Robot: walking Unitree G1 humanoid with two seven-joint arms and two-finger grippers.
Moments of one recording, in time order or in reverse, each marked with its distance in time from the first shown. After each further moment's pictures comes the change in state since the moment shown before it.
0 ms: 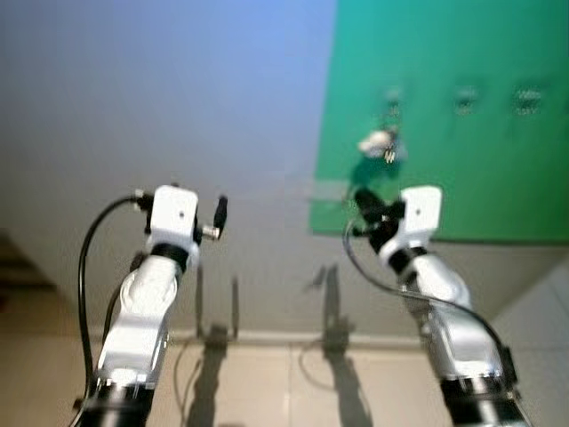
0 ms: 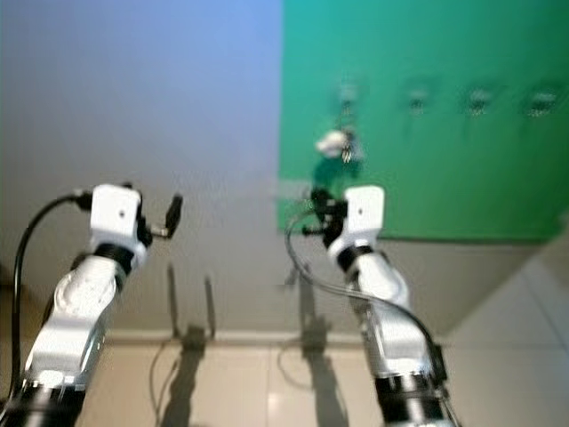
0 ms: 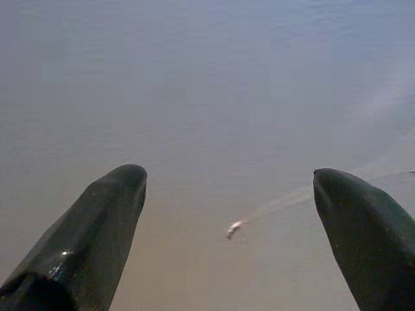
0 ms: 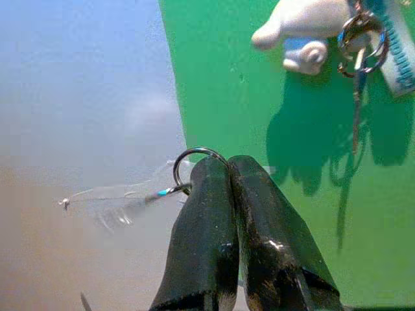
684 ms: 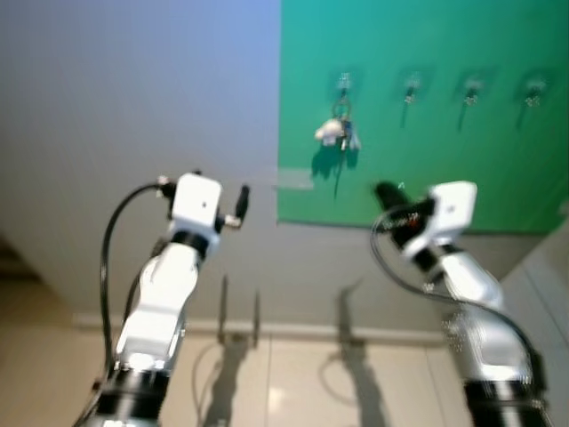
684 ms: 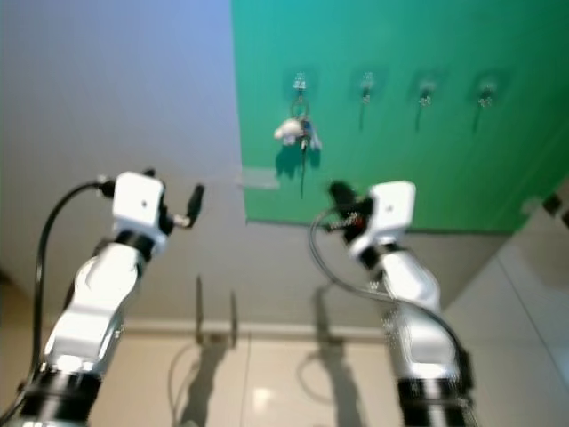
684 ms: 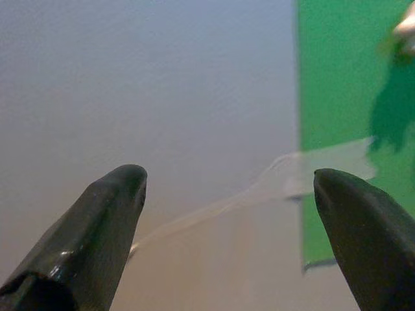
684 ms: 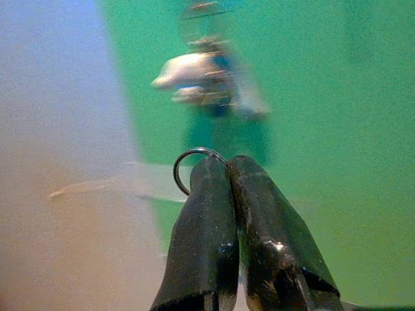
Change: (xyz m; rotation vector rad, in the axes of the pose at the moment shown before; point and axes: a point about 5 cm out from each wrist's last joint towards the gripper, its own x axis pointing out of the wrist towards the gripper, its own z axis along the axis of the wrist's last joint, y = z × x) left arm 0.012 -0.010 0.011 0.022 -0.055 -0.035; right arm -0.007 -0.001 0.017 0.009 -0.058 0.088
